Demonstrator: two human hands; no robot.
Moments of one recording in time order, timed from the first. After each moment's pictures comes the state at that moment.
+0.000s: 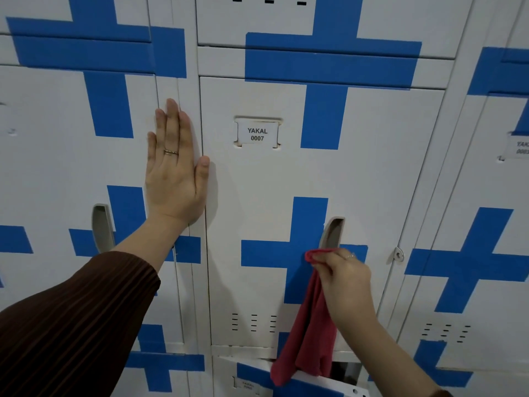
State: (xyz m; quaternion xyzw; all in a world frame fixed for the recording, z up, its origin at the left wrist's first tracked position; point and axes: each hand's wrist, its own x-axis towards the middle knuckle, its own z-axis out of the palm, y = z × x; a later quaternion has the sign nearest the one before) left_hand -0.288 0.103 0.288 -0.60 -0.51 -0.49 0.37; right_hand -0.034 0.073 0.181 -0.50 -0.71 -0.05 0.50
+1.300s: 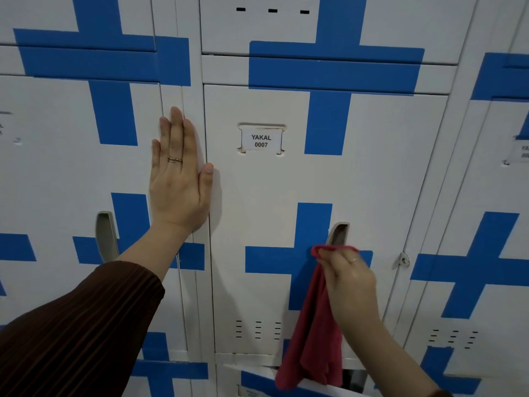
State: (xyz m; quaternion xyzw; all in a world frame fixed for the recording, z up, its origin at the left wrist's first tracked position) left_hand -0.289 0.106 0.288 -0.60 -0.51 -0.49 0.38; right_hand -0.033 0.080 0.178 -0.46 -0.70 -0.16 0.53
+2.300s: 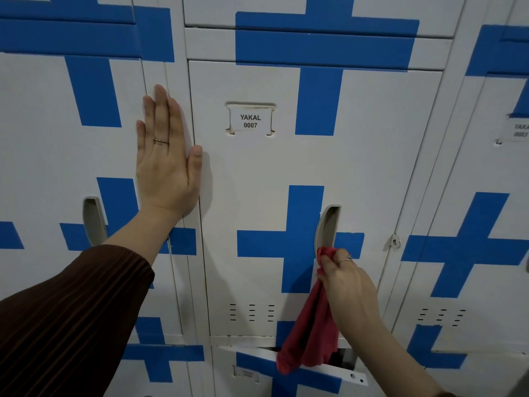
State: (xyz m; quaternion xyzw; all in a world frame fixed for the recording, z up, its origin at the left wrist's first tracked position) left_hand -0.287 0.103 0.289 -0.60 -0.51 -0.49 0.37; right_hand -0.019 0.075 0.154 -0.60 -0.75 -0.11 0.26
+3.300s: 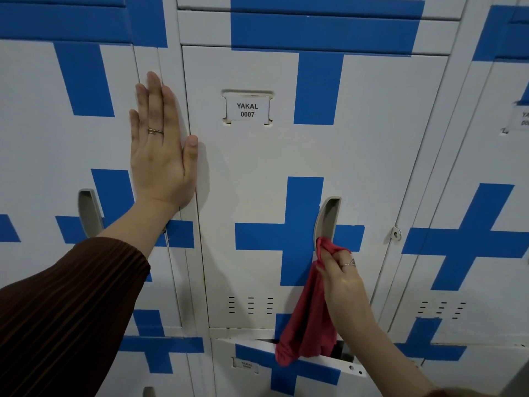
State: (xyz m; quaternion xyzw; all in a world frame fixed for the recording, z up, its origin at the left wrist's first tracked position) left_hand -0.287 0.104 0.289 -0.60 -0.50 -0.50 0.38; right_hand -0.022 0.075 0.135 -0.54 -0.68 0.14 0.48
